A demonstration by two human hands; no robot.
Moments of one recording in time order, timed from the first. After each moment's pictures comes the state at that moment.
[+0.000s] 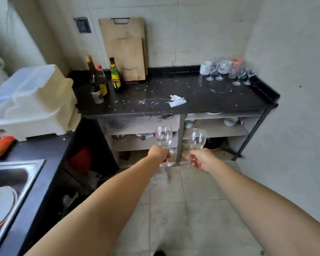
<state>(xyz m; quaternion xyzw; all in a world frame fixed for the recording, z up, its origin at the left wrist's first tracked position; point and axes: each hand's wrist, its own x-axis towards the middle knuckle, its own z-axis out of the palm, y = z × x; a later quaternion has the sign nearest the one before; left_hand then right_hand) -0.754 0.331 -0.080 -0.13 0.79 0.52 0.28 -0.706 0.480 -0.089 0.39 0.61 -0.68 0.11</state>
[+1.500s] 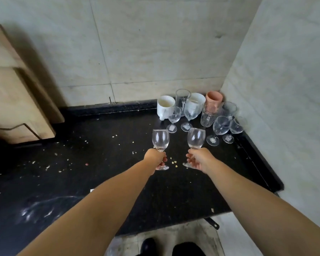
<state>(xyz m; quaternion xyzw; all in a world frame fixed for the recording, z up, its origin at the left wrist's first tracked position) -1.289 0.772 -0.120 -0.17 0.71 0.57 0.37 -1.229 0.920 -0.108 0.47 0.56 -0.67 0.08</state>
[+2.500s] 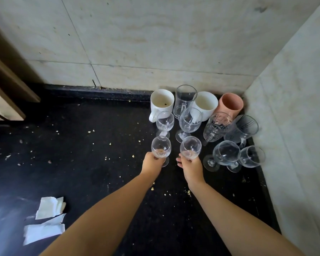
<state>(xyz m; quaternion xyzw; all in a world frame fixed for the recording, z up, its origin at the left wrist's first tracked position) -1.334 0.880 -0.201 -0.19 0.76 0.58 0.23 -1.304 1.009 -0.211 0.34 0.68 -0.66 0.02</state>
